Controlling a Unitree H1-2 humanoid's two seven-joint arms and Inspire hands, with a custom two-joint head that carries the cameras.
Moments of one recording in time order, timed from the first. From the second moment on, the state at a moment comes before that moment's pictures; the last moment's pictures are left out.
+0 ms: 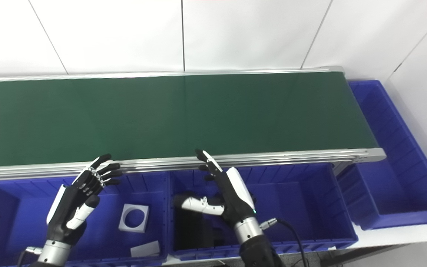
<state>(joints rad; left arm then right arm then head) 0.23 0.08 -0.03 0.13 -0.12 -0.43 -0.36 0.31 -0.01 0.30 -0.29 -0.42 0.14 0.06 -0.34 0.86</state>
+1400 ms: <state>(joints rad) 0.26 0.05 -0.15 0.16 -0.02 -0.43 -0.30 0.30 -0.04 0.28 -0.03 -0.26 -0.32 -0.01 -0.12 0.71</state>
